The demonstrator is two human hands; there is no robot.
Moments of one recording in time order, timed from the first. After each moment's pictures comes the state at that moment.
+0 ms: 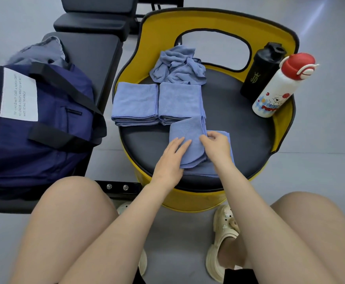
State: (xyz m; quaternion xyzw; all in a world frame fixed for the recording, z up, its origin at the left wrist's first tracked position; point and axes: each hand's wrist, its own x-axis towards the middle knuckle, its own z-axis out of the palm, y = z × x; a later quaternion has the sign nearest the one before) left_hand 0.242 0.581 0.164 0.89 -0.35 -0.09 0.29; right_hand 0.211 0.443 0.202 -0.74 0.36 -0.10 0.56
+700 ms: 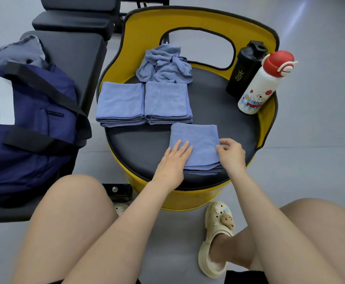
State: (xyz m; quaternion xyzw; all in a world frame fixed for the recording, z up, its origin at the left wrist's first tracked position) left_hand 0.229 0.547 0.161 0.89 -0.42 -0.14 0.12; right_hand 0.165 0.389 0.184 -0.78 0.43 -0.12 0.44
